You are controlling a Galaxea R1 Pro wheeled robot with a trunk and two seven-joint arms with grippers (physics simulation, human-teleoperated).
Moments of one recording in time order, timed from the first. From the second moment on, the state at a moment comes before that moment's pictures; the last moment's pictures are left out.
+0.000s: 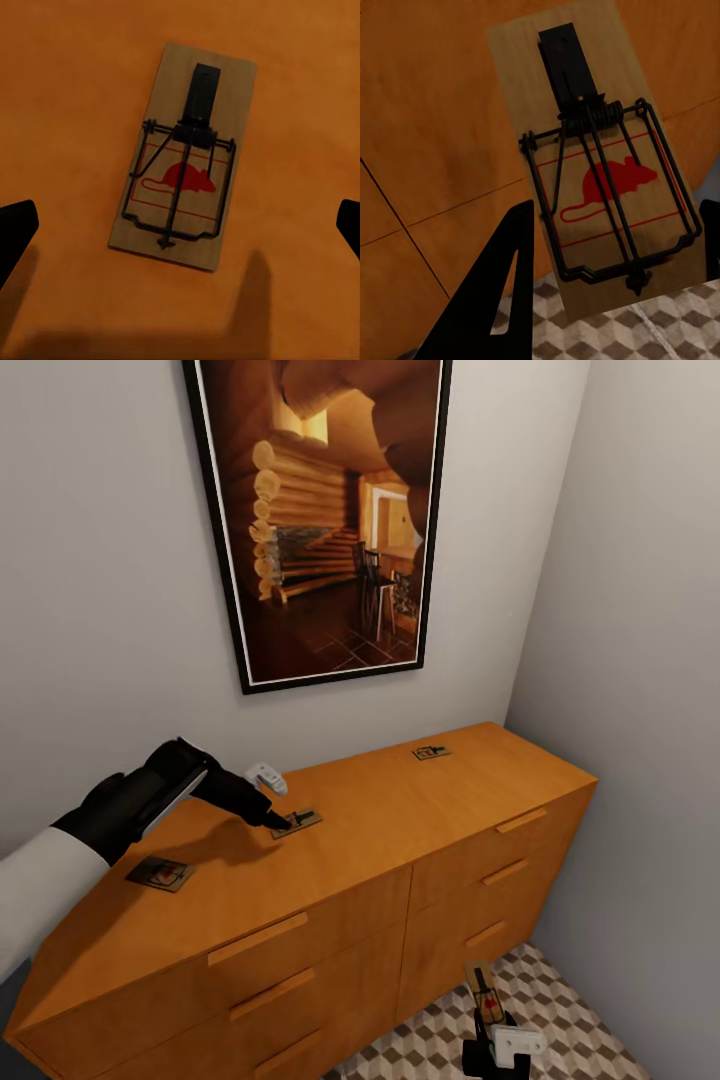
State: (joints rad) left arm -1.11 0.38 -0.71 -1.03 0.18 0.95 -0.86; right arm -0.40 0.05 0.55 -0.02 -0.55 -0.89 -0.09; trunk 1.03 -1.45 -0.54
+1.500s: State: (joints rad) left arm -1.11 0.38 -0.71 -1.03 0.18 0.94 -0.85; right arm -0.40 0.05 0.55 -0.02 -0.55 -0.89 -0.09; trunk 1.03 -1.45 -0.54
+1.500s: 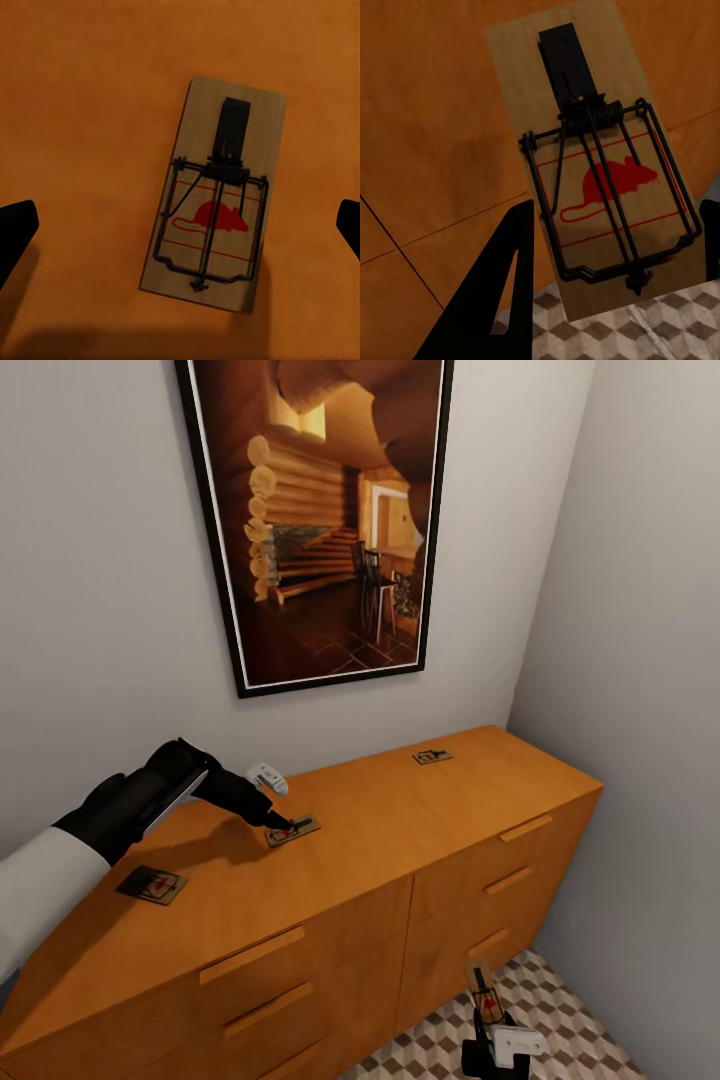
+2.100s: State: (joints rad) left arm -1.11 0.38 -0.72 -1.03 0.18 0.94 -0.85; right arm -0.40 0.05 0.55 -0.02 -0.55 -0.89 -0.09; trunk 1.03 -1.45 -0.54
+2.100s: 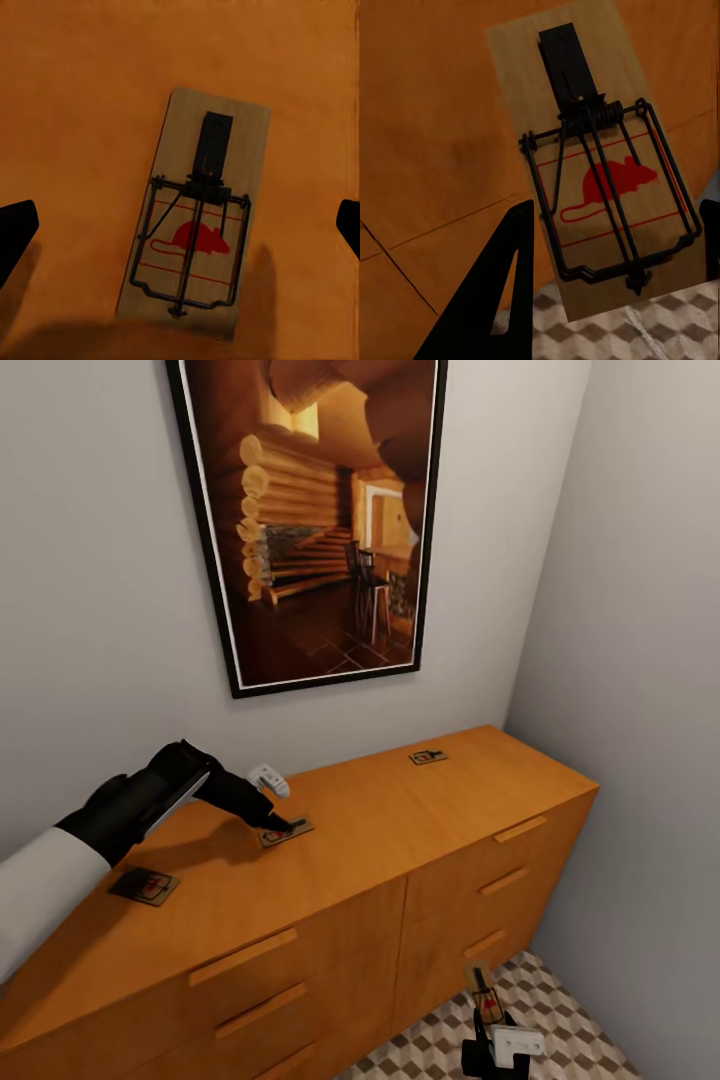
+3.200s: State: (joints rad) left arm -1.11 0.38 -0.75 -1.03 0.18 0.94 -0.86; right arm -0.40 0.05 0.55 -0.02 -0.55 -0.89 -0.09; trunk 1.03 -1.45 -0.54
